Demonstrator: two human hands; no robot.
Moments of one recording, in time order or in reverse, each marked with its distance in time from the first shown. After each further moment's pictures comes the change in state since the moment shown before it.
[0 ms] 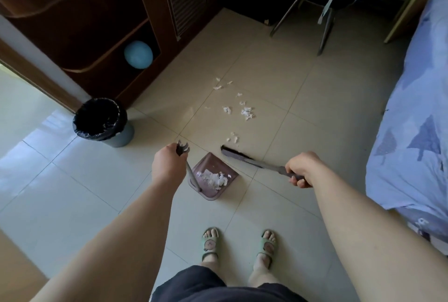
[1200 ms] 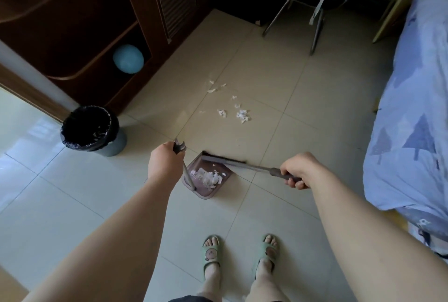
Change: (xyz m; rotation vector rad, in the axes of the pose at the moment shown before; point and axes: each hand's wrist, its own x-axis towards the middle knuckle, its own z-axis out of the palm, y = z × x) left_hand 0.051 0.001 -0.012 -0.009 -0.033 0.055; right_hand -0.003 -0.033 0.016 0.059 -0.061 0.018
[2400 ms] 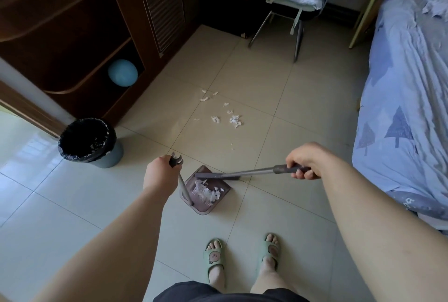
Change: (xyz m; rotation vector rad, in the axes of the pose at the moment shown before) left_hand -0.044 -0.034 -0.012 0.059 -0.062 0.076; right_hand -0.055 0.026 -0.025 -0.063 -0.026 -0.012
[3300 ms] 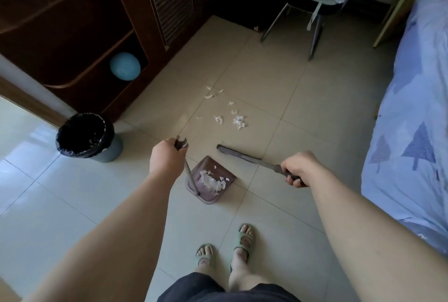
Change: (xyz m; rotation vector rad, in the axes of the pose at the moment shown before) left_hand 0.066 0.092 0.026 -0.035 0.064 -0.068; right_hand 0.092 -0.034 -0.028 0.153 0.076 0.001
